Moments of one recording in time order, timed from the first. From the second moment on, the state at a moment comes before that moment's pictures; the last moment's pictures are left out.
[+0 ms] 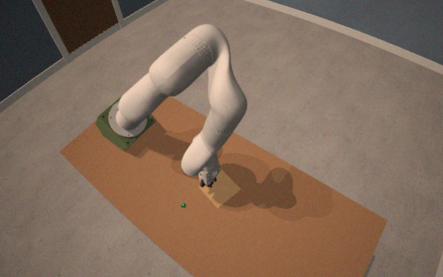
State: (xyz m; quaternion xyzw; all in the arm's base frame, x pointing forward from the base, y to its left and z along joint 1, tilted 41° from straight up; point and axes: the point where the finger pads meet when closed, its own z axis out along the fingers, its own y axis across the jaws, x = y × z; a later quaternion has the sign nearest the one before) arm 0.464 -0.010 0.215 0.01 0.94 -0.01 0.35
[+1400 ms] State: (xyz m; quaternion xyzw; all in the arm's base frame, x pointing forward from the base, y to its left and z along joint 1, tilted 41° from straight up) arm 0.406 -0.007 0.284 0.01 0.94 -0.01 0.35
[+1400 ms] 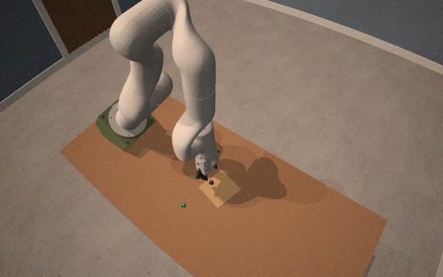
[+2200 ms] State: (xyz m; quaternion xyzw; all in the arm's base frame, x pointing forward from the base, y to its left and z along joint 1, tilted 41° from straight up) arm 0.401 -0.017 0.278 0.06 0.94 0.00 0.33
